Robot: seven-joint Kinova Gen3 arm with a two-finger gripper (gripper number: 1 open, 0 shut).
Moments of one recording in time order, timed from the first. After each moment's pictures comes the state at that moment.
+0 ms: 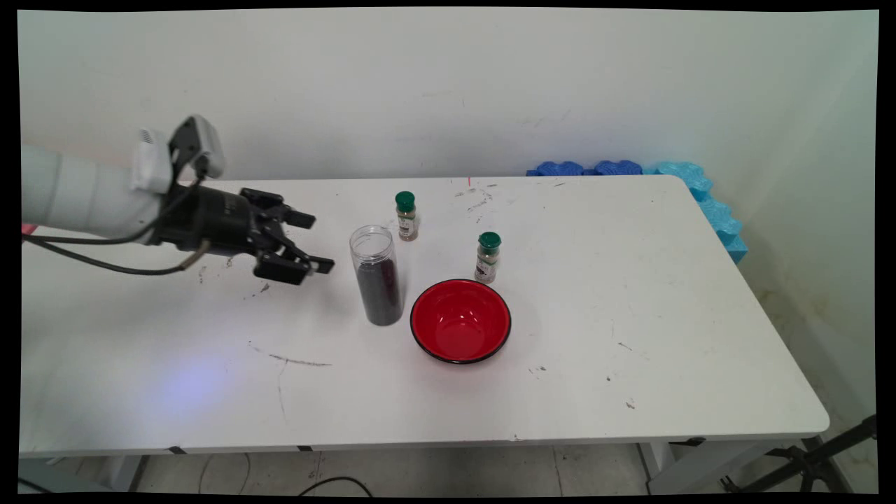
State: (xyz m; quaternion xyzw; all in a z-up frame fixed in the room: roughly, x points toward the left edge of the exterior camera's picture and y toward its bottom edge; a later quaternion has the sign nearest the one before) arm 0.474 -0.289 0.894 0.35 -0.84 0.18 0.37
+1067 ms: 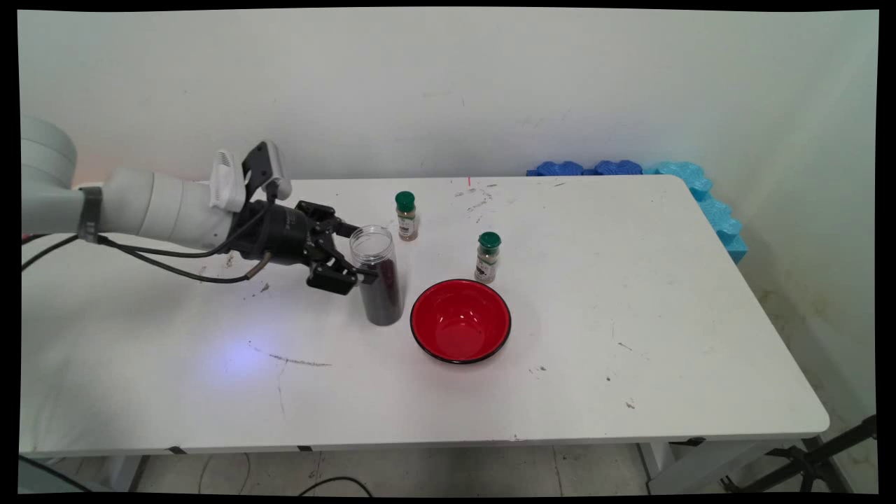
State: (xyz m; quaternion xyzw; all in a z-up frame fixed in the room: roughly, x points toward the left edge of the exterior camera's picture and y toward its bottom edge) arm 0.442 -0.333 0.850 0.31 -0.86 0.17 0.38
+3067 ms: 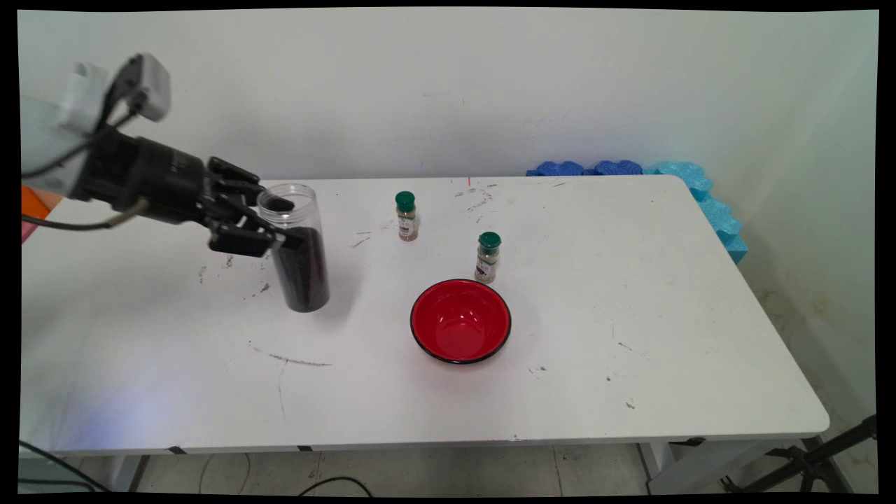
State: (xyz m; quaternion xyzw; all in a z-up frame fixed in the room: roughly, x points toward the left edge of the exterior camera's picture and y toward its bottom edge) arm 0.484 -0.271 0.980 0.35 -0.86 0.14 0.35
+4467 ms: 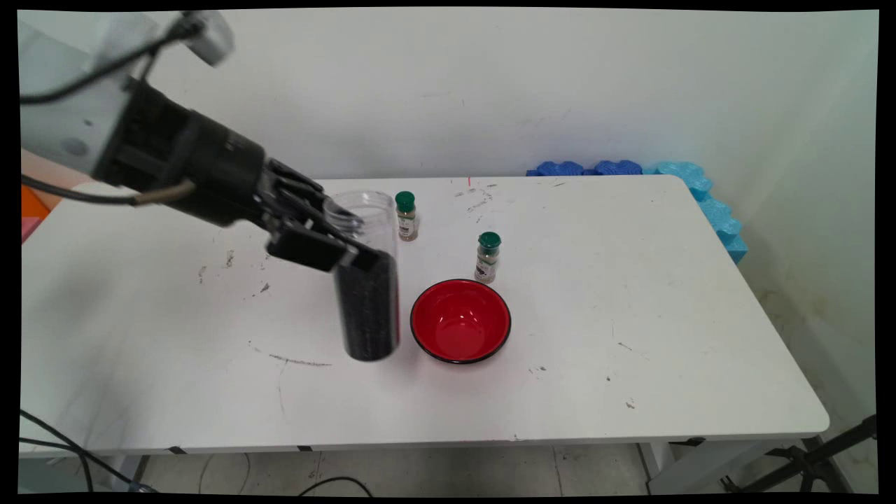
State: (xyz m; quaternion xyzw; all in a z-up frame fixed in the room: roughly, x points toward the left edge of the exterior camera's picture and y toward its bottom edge) arm 0.374 -0.259 1.039 0.38 -0.85 0.05 0.37
